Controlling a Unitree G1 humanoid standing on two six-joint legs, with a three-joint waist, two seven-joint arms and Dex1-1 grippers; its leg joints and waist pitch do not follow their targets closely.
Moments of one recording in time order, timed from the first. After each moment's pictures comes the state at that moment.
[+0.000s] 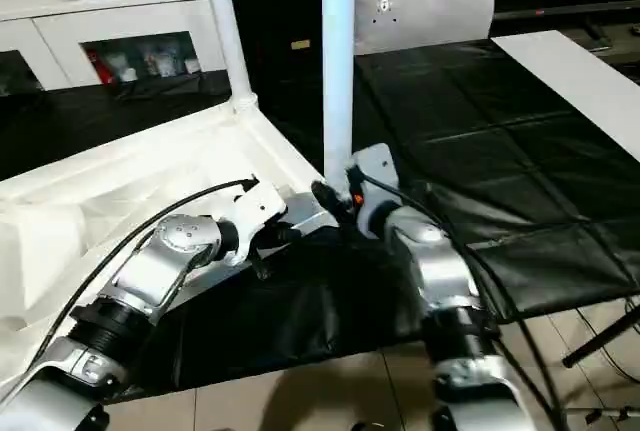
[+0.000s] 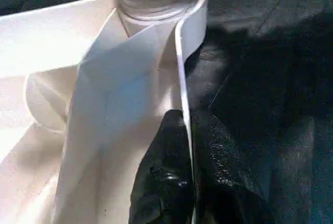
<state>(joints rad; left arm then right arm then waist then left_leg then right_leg) -0.54 0.23 -0.32 0.45 0.11 0.26 -0.80 -0.47 -0.20 0.05 0.39 0.12 0.26 0.63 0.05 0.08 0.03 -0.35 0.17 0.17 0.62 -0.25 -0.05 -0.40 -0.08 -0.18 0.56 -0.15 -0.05</state>
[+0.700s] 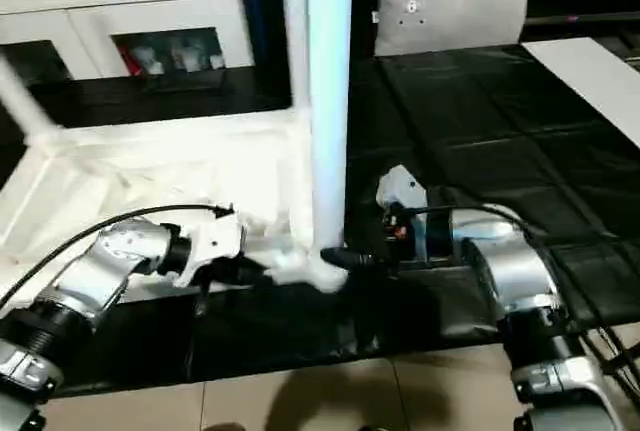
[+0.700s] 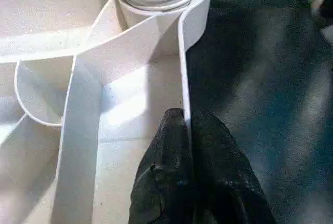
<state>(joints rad) -0.51 0.45 -0.38 0.46 0.02 -0.03 -1.26 -0.47 -0.49 0.15 0.33 0.25 0.21 1.32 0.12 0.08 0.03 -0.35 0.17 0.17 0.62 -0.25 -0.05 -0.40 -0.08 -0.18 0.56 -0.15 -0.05</state>
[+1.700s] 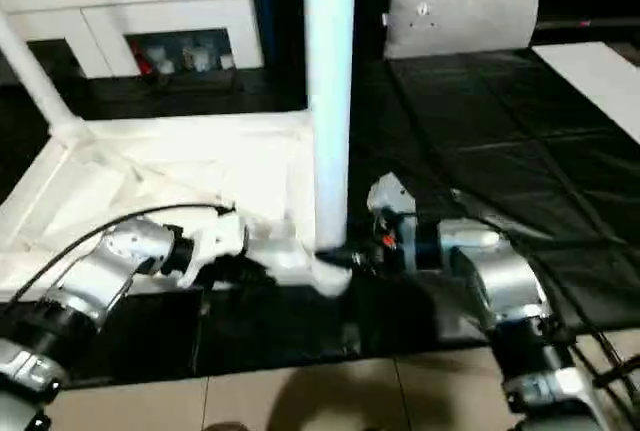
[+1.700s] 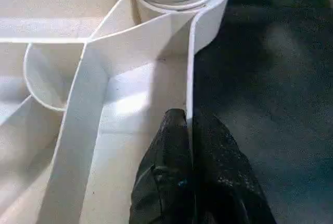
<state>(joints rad) -0.52 0.36 -0.33 0.46 0.05 0.15 -1.11 -0.43 -0.36 0.11 0.26 0.22 0.41 1.04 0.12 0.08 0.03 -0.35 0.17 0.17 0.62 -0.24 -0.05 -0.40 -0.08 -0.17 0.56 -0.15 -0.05</state>
